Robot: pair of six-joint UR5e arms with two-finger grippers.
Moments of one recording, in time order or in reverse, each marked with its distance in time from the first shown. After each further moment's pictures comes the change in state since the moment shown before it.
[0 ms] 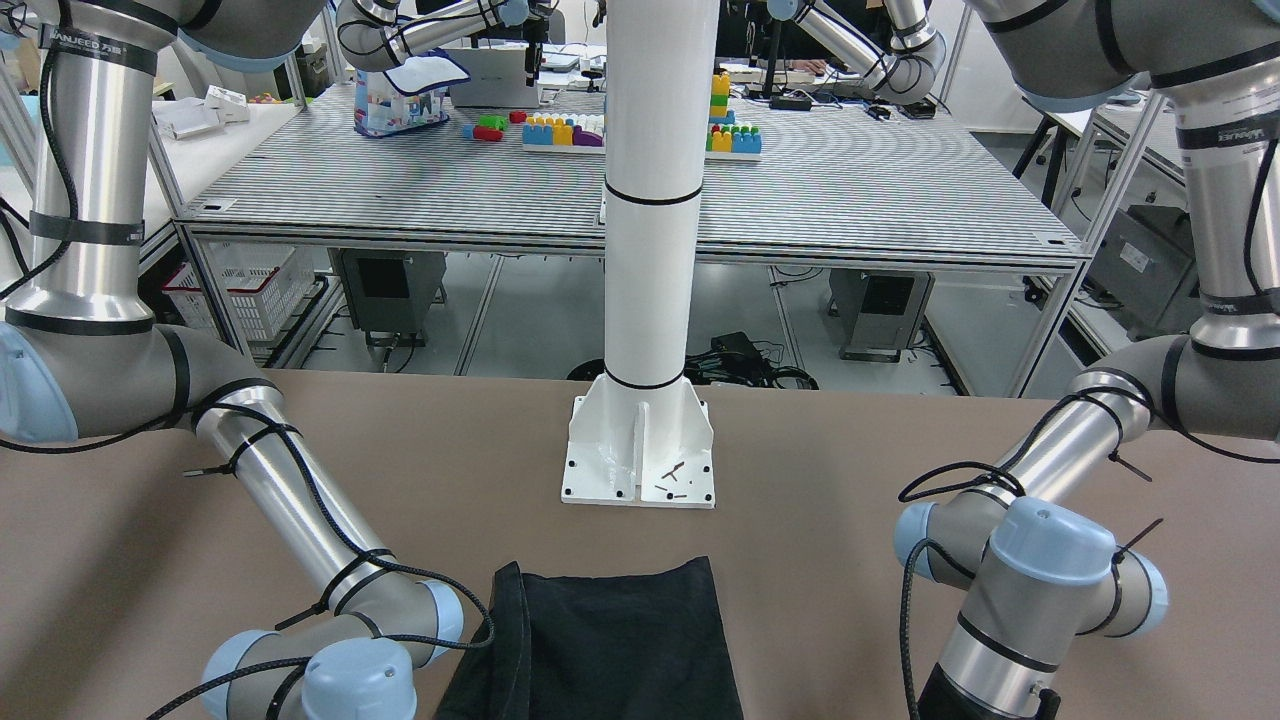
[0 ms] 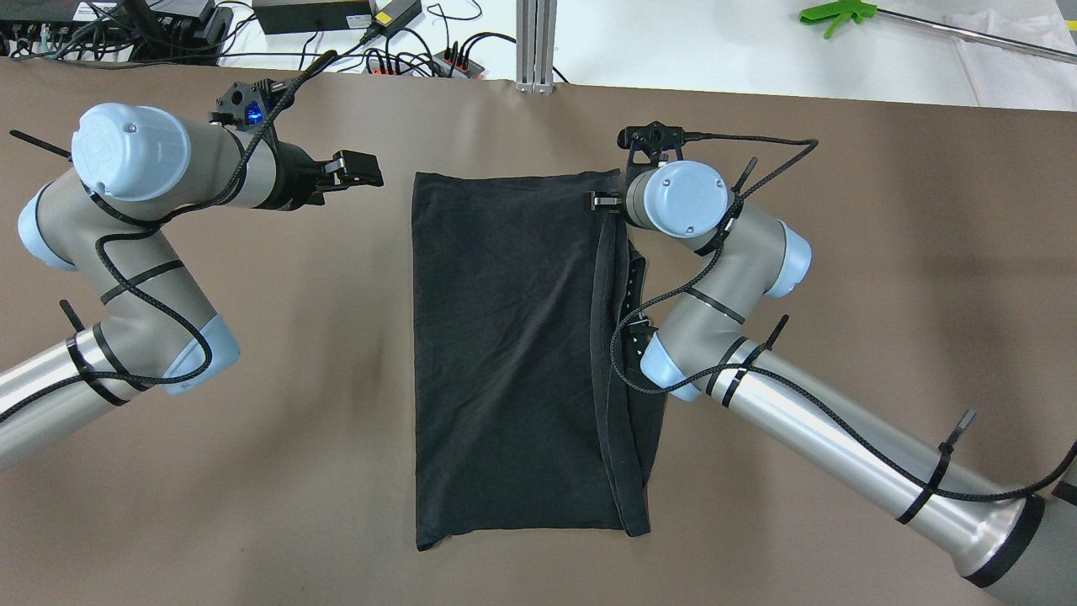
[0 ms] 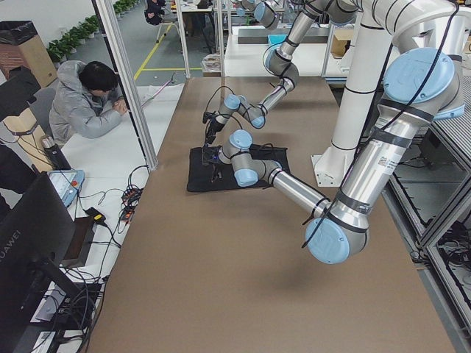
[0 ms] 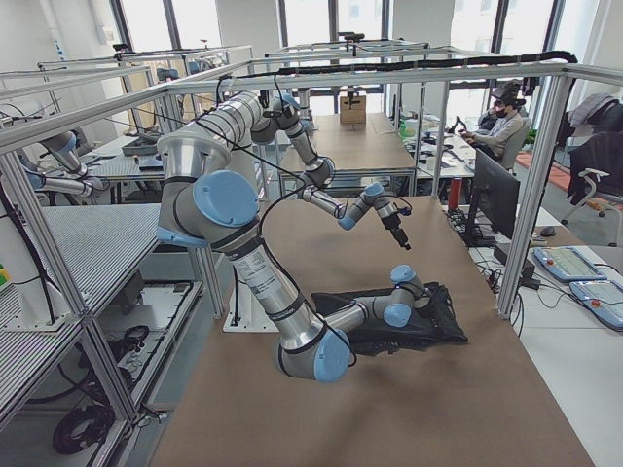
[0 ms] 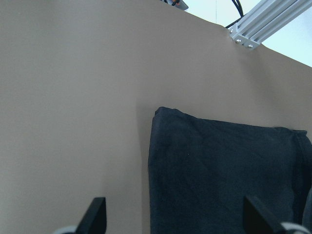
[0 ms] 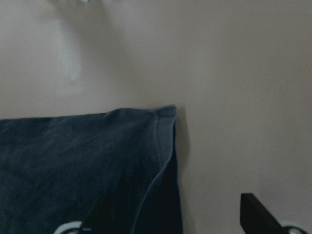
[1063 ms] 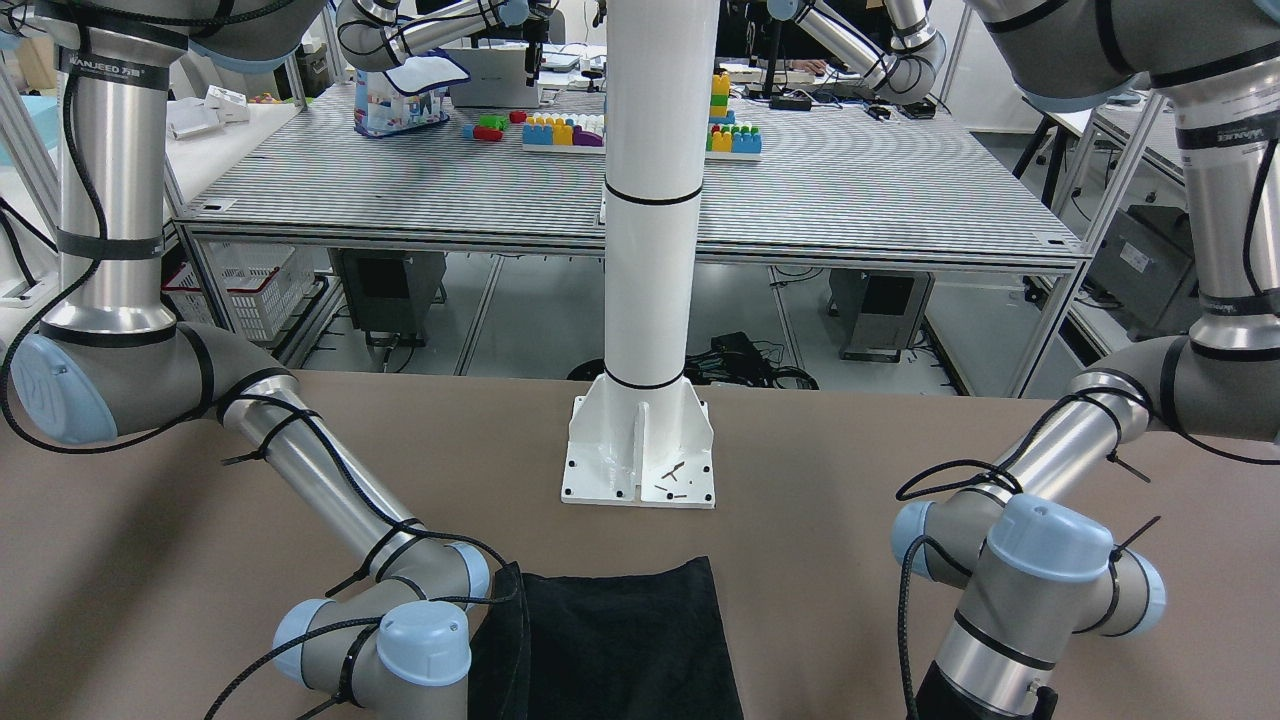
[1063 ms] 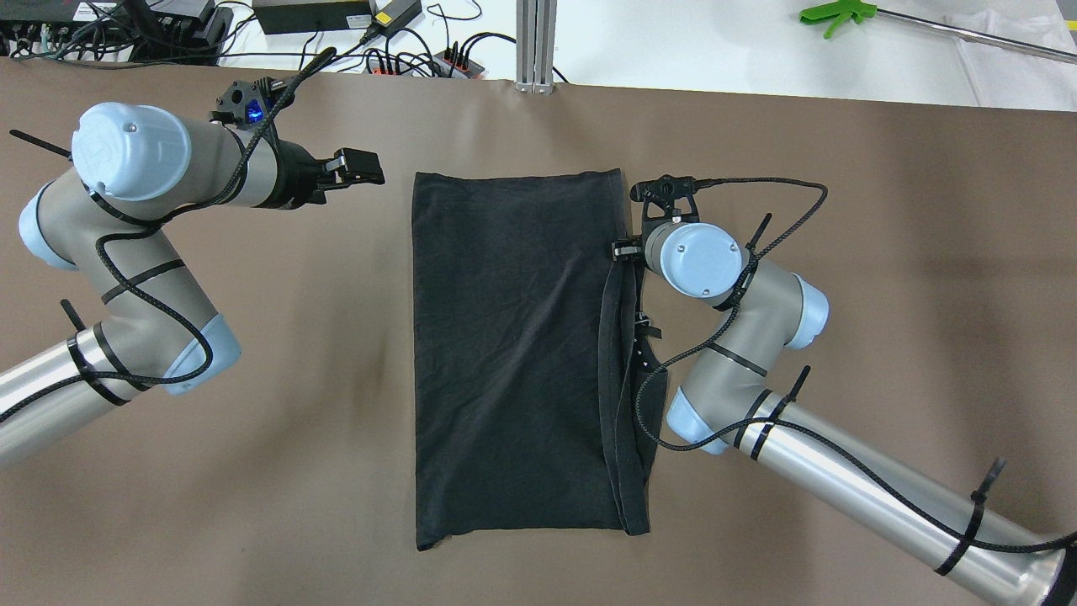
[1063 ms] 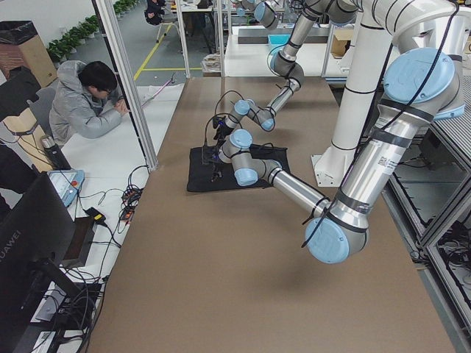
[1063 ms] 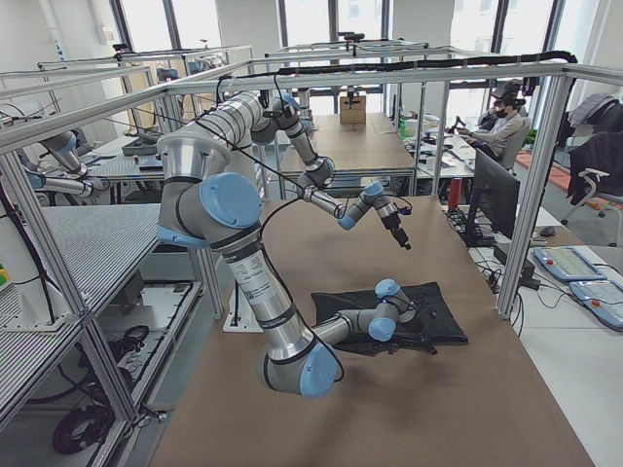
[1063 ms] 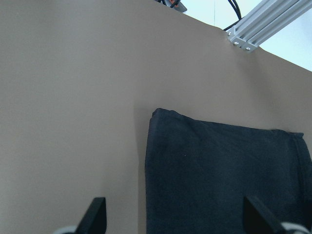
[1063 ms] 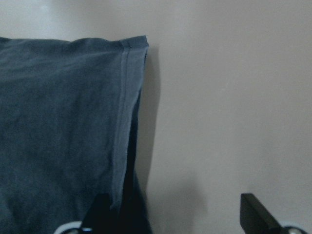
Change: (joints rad) left arm 0.000 -0.003 -0.002 -0.001 0.004 -0.013; right arm -0.054 -0.121 0.083 -0.004 -0.081 -0.093
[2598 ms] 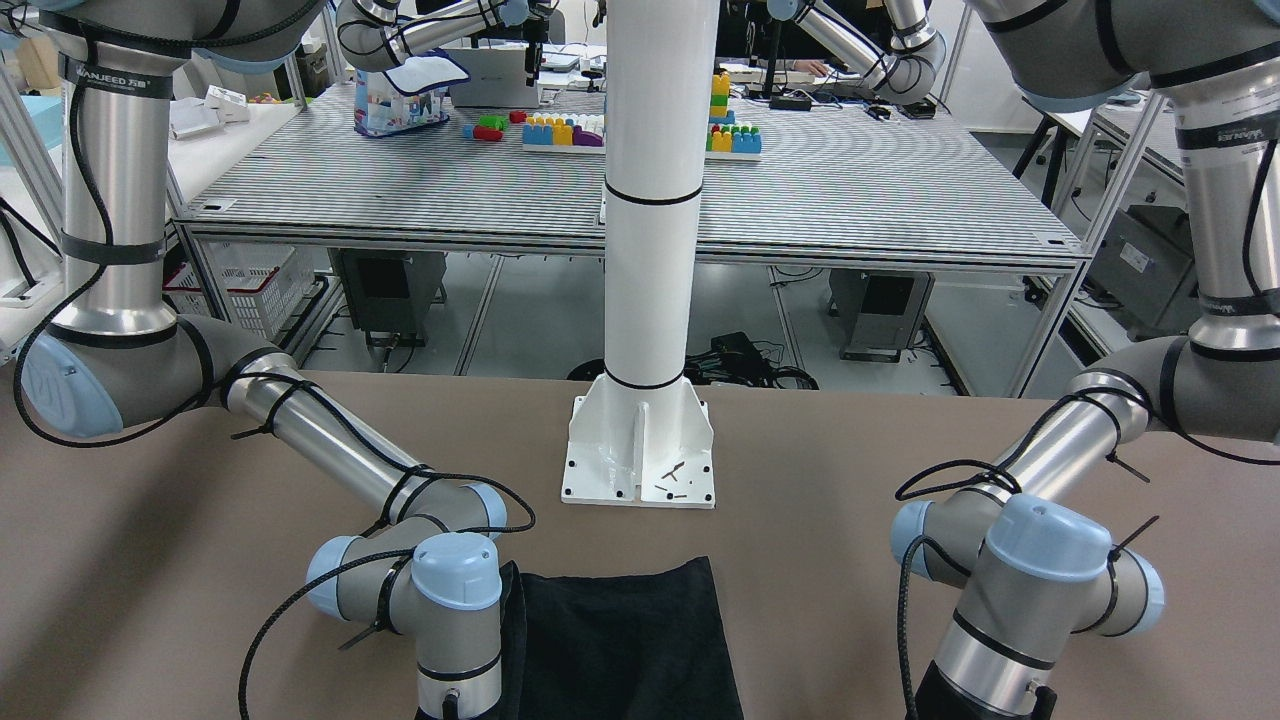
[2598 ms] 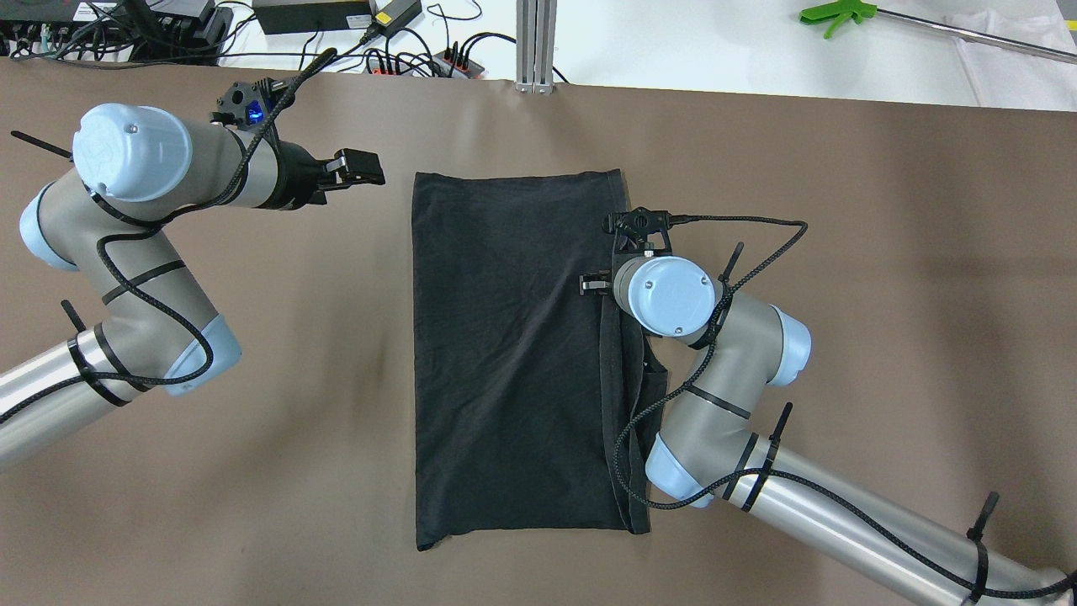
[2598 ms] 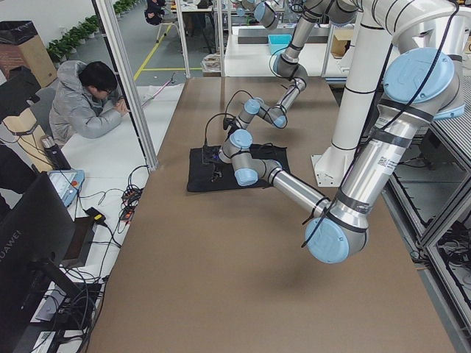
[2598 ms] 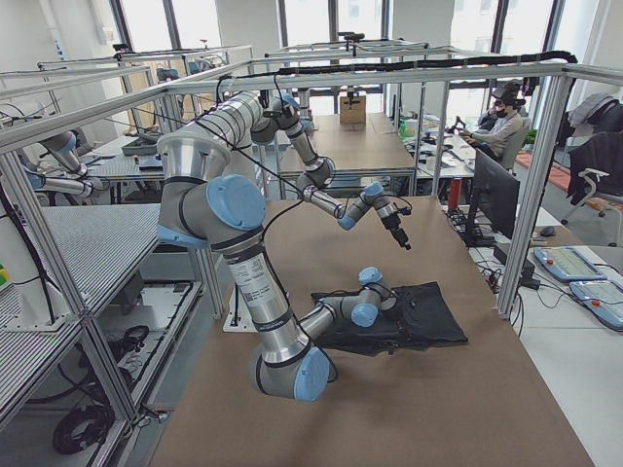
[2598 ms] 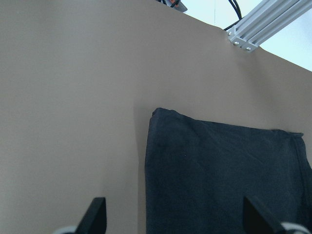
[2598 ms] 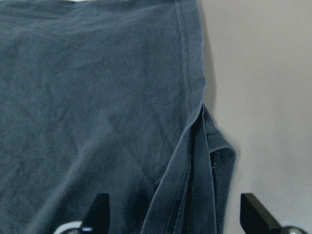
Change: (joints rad) left arm 0.002 0.000 0.000 0.000 0.002 -0.002; right arm -0.084 -0.029 0.178 -0.154 0.013 0.131
